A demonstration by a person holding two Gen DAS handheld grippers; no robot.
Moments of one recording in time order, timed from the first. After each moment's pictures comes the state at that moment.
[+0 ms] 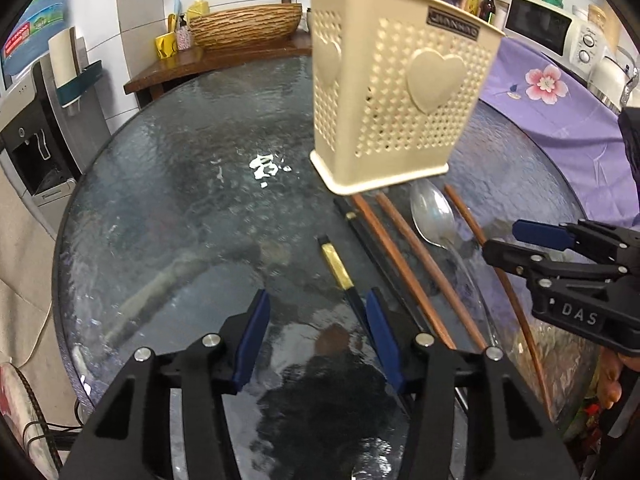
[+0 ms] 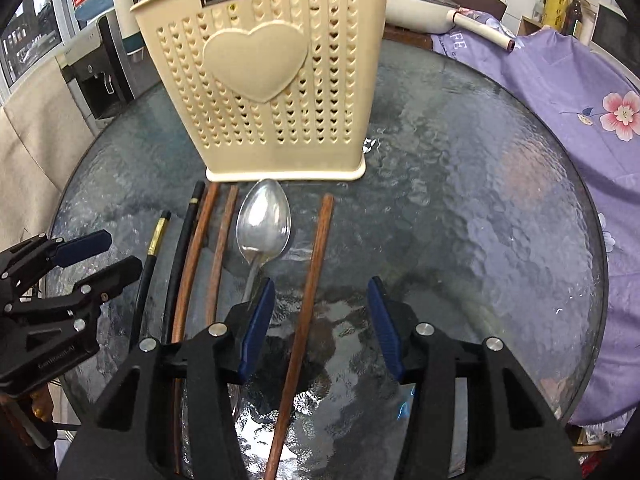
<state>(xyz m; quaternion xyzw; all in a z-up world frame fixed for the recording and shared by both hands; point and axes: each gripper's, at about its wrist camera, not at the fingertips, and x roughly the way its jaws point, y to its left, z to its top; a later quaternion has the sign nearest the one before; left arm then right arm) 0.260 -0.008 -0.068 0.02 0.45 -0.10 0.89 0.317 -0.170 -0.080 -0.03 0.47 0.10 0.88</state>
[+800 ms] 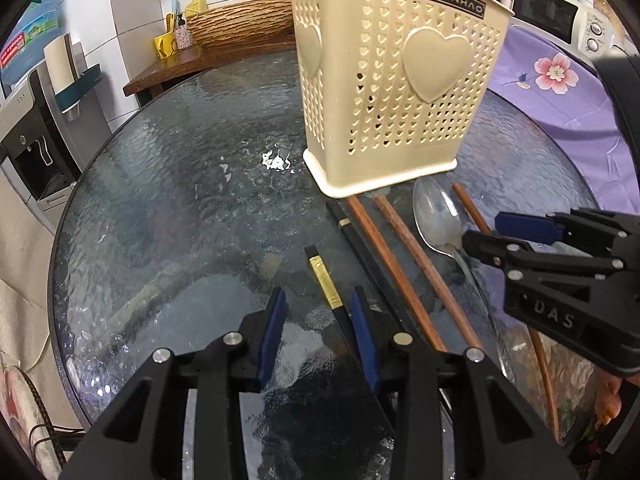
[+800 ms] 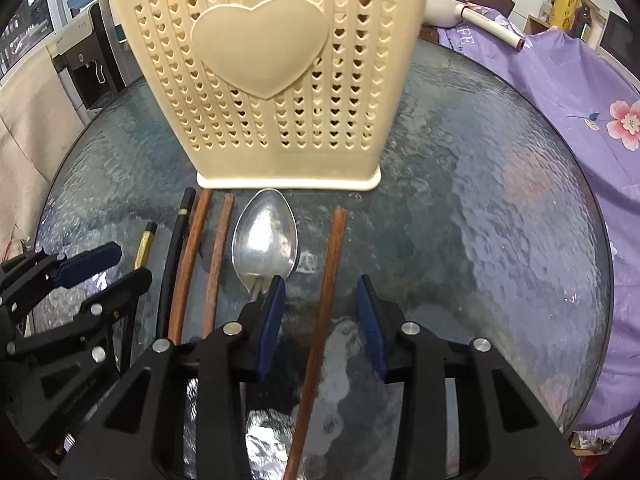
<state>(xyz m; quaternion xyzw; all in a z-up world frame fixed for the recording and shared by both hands) 0.278 -0.025 -0.073 0.04 0.46 -0.08 0.89 0.350 -0.149 -0.086 -0.05 0.49 0.09 0.87</state>
